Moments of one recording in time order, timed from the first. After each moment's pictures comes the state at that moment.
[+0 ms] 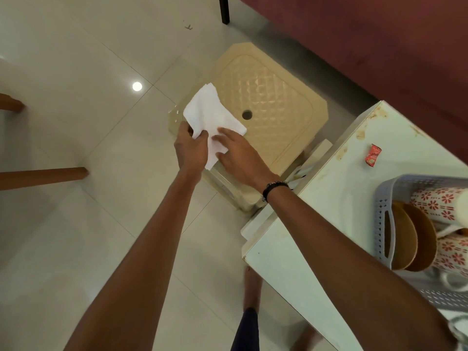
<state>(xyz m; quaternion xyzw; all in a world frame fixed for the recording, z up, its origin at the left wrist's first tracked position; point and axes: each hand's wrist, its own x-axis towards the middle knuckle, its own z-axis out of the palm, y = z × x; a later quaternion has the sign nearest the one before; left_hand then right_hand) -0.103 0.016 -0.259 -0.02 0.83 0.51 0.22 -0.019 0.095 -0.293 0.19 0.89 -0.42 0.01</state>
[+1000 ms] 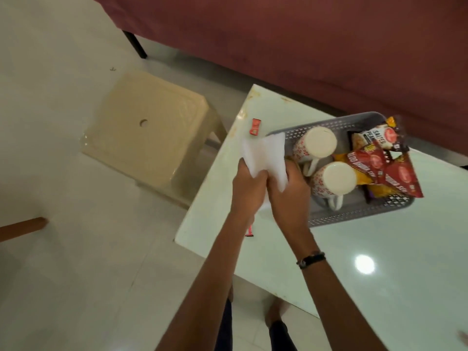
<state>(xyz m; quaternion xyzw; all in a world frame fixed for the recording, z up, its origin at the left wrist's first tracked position) 0.222 0.114 -0.180 0.11 0.74 0.47 0.47 0.301 0.134 -0.177 0.57 0.65 -0.42 -0.25</state>
